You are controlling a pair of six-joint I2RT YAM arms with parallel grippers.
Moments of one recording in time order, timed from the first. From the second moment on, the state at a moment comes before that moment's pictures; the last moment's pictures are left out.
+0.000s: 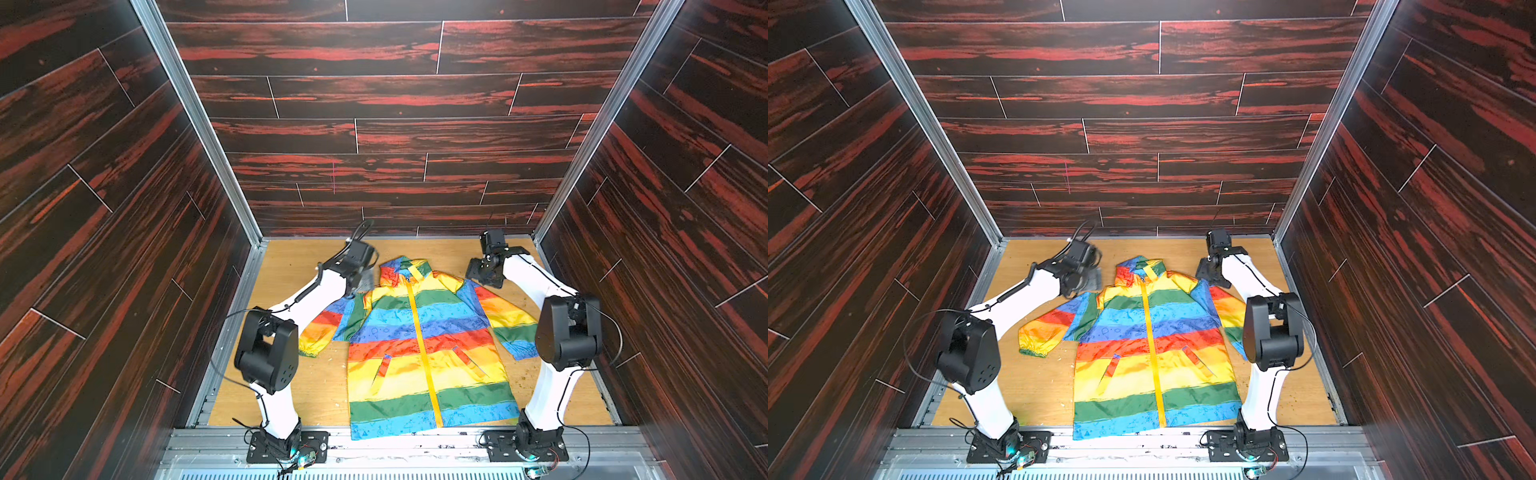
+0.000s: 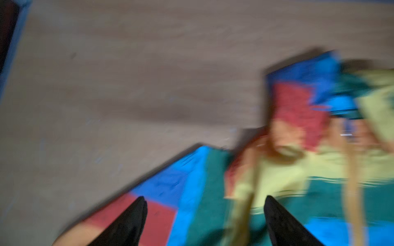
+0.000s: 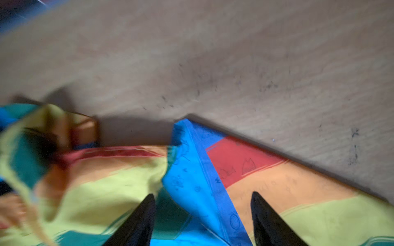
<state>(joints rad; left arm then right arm) -0.40 1.81 1.42 -0.69 -0.33 -0.47 0.18 1.97 1.57 -0.75 0.12 0.46</state>
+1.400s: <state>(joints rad) -0.36 1.74 1.13 -0.91 -0.33 -0.64 0.10 1.94 1.31 -0.76 0.10 0.54</state>
